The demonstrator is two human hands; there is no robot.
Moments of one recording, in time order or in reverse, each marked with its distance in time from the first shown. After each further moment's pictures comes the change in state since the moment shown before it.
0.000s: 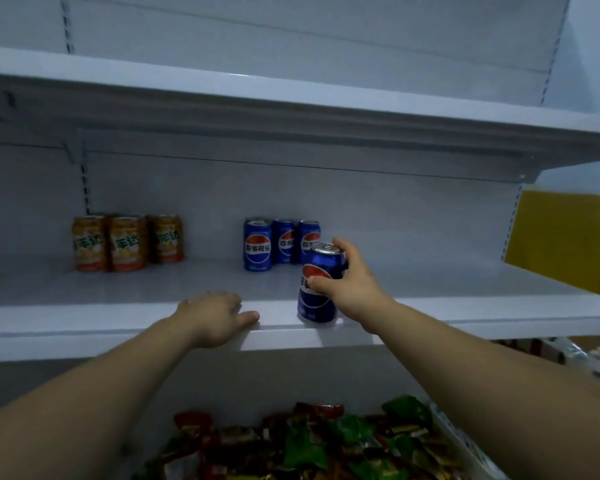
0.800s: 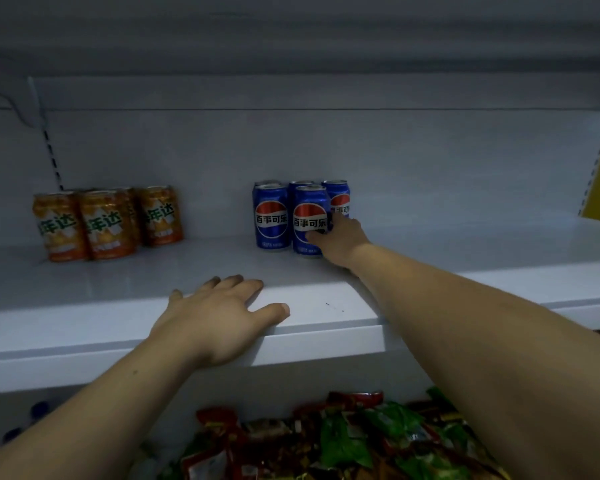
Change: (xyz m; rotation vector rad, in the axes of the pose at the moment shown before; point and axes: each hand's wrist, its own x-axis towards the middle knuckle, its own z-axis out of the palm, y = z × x) left_hand 0.027 -0.008 0.020 0.140 -0.005 0.002; right_hand 0.150 0.070 0.064 -0.407 -0.004 0.056
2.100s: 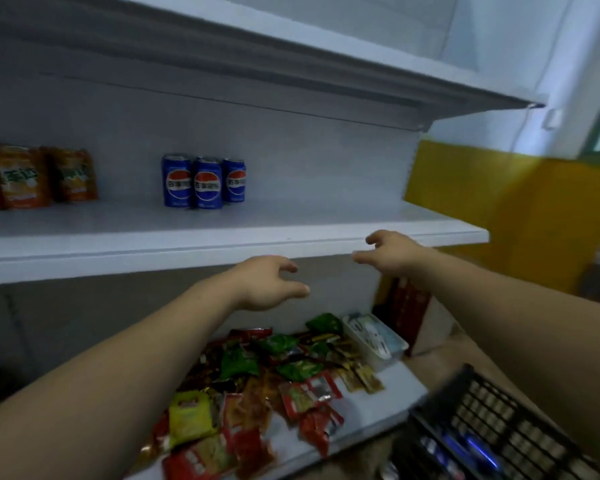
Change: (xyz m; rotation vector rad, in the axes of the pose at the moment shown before) left_hand -0.127 0.152 -0.009 -0.444 -0.198 0.430; right_hand -0.273 0.043 -0.212 -0.422 -0.011 0.352
